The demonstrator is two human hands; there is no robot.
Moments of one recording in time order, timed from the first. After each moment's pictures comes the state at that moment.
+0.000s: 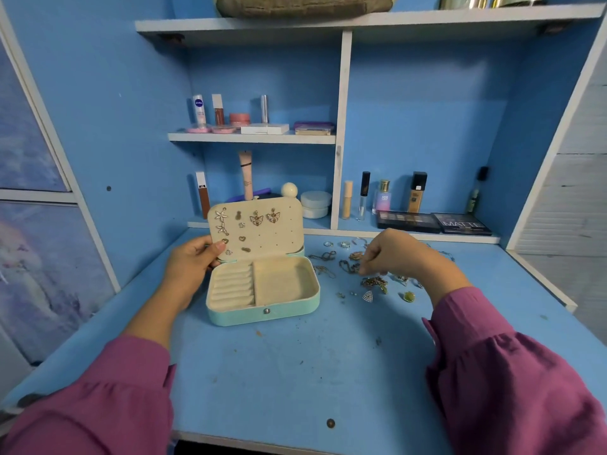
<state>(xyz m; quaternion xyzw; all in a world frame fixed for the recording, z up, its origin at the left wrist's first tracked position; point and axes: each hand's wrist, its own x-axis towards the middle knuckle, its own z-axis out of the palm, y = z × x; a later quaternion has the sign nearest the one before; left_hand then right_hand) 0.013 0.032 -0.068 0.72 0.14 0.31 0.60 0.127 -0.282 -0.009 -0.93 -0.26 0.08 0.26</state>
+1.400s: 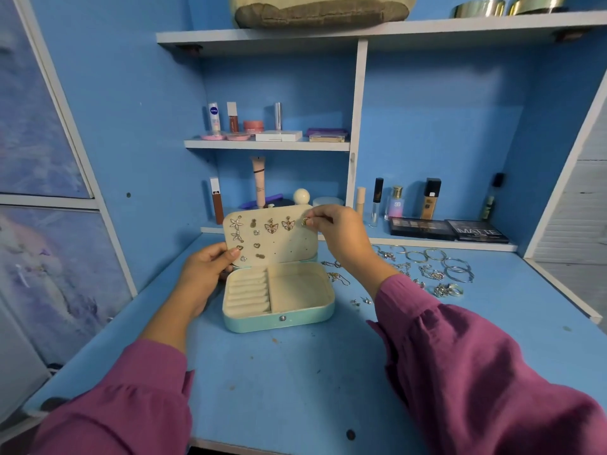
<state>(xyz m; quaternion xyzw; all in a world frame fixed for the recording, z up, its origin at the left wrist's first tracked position) 0.013 0.039 -0.071 0.69 0.14 0.26 0.66 0.119 -0.171 -0.008 -0.77 -0.31 -0.07 0.56</state>
